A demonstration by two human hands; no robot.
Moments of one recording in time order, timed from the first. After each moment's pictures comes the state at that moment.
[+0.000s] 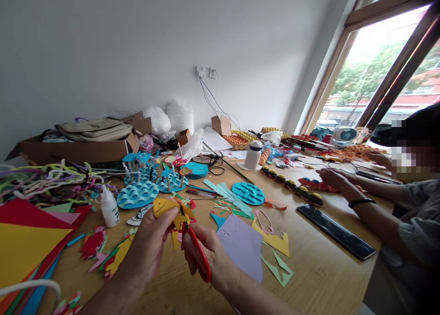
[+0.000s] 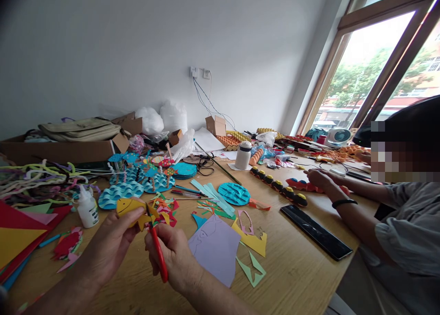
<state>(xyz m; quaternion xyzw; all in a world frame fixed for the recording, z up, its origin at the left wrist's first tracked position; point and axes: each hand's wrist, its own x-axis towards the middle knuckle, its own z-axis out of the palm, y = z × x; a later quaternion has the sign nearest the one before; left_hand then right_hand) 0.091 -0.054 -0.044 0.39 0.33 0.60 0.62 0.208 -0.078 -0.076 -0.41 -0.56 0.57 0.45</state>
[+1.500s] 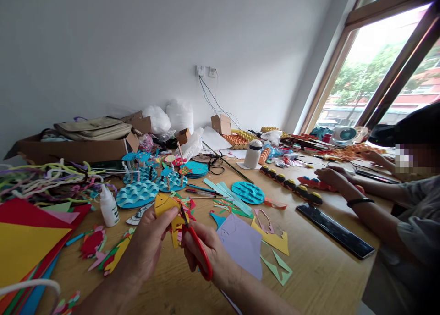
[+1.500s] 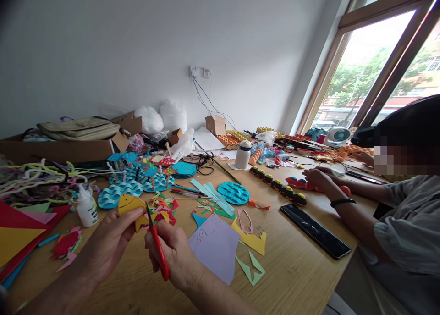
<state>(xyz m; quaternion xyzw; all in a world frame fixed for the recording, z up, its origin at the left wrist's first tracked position) 0.090 -0.051 -0.042 0.39 0.32 0.59 0.63 0.211 -0.078 -0.074 -0.38 -0.56 0.57 0.46</state>
